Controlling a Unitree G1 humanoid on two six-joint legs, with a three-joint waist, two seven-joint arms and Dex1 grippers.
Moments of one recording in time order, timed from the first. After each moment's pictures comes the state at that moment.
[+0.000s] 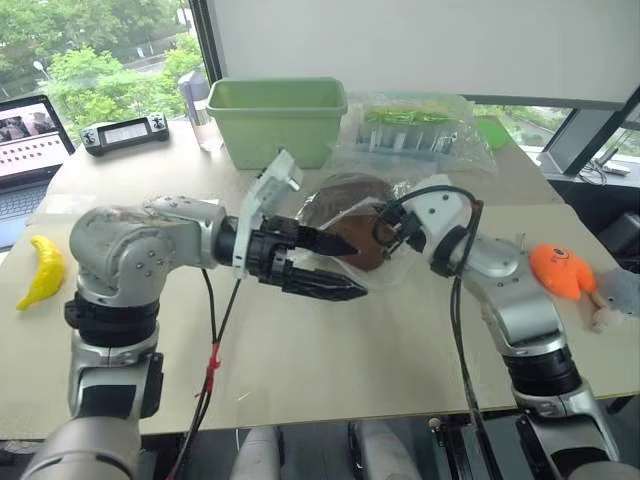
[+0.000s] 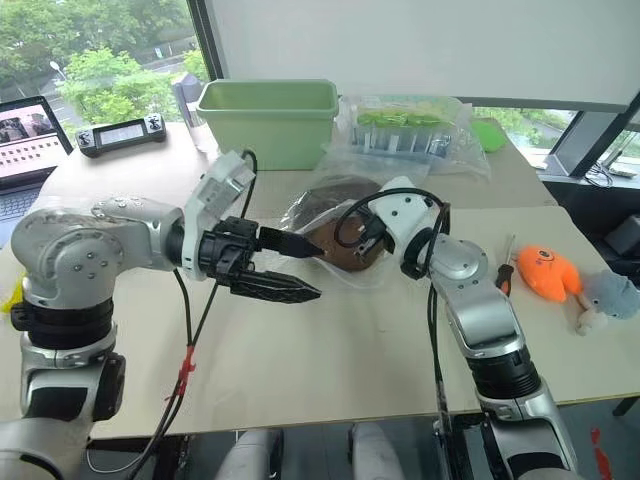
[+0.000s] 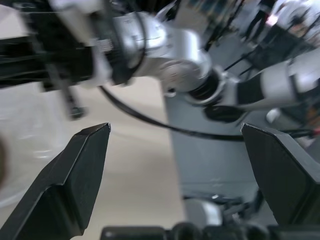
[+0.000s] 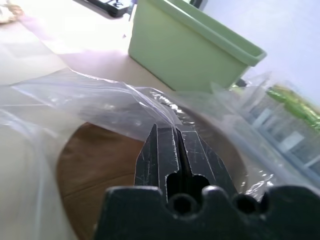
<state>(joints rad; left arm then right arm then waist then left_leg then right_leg) -0.87 0.49 0.08 -0.35 -0.90 1.43 -1.01 -0.57 -0.50 0.14 -0.22 0.09 0.44 0.48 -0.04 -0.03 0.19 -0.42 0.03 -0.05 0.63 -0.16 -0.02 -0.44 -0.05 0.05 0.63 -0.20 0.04</state>
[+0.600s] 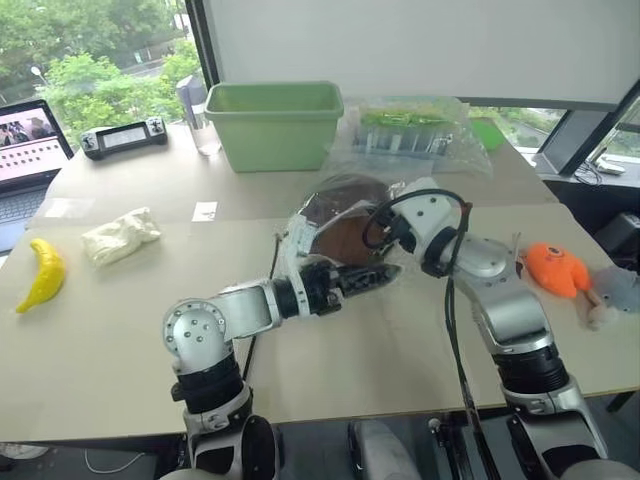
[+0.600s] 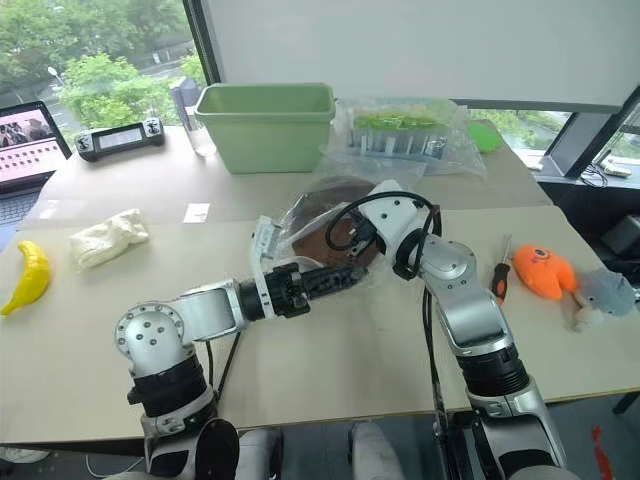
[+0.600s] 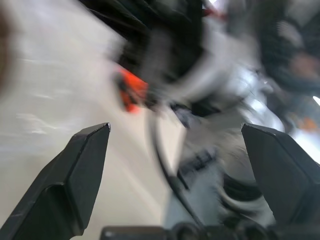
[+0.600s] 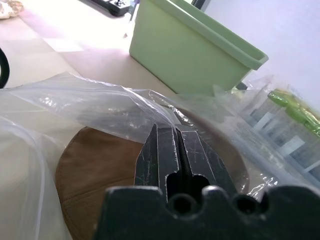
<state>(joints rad) -0.56 -0.12 0.44 -0.28 -0.91 1.47 -0.21 -0.58 -0.46 0.15 -0.22 0.06 0.44 0.50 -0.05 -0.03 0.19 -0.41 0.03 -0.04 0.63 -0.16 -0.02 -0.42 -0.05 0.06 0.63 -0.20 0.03</state>
